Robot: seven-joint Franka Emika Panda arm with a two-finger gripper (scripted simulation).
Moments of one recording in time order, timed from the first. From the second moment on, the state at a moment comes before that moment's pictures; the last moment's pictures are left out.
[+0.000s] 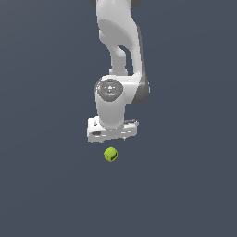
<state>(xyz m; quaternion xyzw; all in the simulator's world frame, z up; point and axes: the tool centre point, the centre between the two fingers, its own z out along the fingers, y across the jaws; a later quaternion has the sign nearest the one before) 0.042 -0.025 0.123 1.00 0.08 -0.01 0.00</state>
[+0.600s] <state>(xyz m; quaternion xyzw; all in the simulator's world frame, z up) 0.071 -0.038 0.092 0.99 0.12 0.00 0.00</state>
